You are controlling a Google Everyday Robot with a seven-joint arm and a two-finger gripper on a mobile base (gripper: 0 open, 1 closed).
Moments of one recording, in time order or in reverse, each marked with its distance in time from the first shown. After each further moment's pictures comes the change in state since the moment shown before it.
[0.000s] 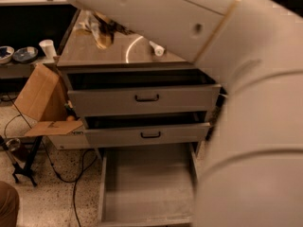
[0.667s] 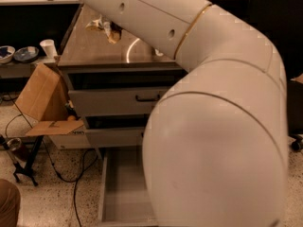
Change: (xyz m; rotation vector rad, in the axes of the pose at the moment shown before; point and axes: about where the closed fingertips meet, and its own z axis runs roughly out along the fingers) arm 0.028 -0.041 0.085 0.022 0.023 -0.007
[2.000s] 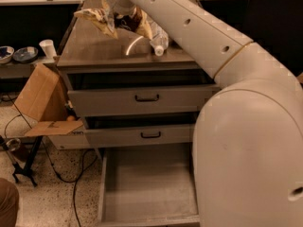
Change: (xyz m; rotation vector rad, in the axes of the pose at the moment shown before) arm 0.019 -0.061 0.068 0.580 -0.237 -0.045
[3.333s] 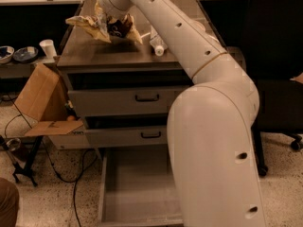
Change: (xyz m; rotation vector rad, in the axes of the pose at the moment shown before) arm -0.019 -0.015 0.045 0.107 -0.168 -0.069
